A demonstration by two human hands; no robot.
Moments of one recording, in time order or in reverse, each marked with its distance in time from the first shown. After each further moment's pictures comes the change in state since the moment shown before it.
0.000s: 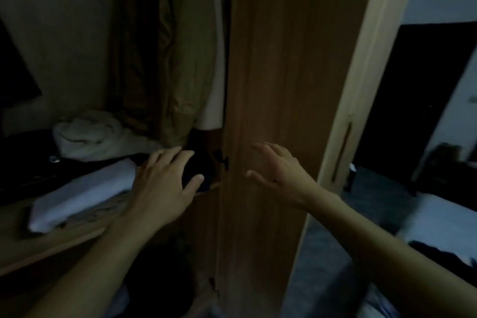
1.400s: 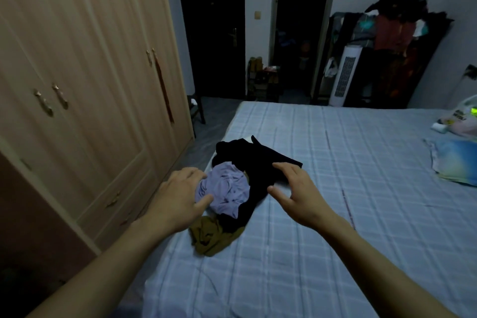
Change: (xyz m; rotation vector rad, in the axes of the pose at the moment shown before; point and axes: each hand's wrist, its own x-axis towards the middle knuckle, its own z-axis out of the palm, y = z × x) left_hand -0.201 0.546 0.218 -0.198 -0.591 0.667; right_hand -0.609 0.274 -0.191 -0.026 0.281 0.846
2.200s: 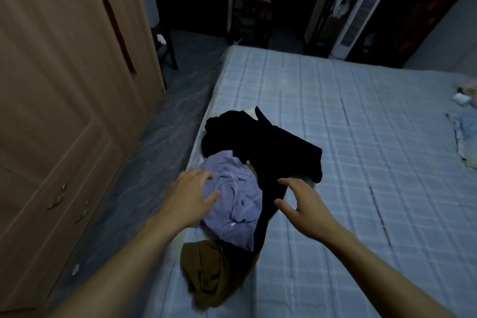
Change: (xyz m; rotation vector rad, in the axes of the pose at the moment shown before) left_hand 0.302 -0.209 0.173 -0.250 -0.262 -0.014; right_hand 0.237 0.118 0.204 -0.084 -0.274 0.299
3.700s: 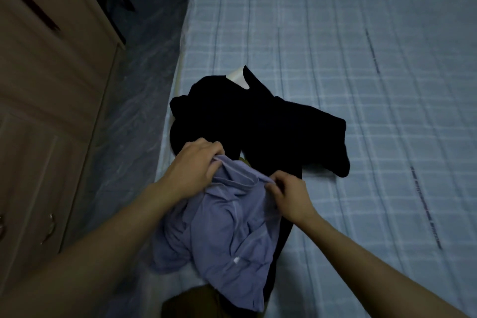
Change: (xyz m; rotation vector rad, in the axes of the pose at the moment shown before) left_hand 0.275 -0.052 0.110 0.023 -0.117 0.396; right_hand 0.196 0.139 0.140 0.330 0.000 0.339
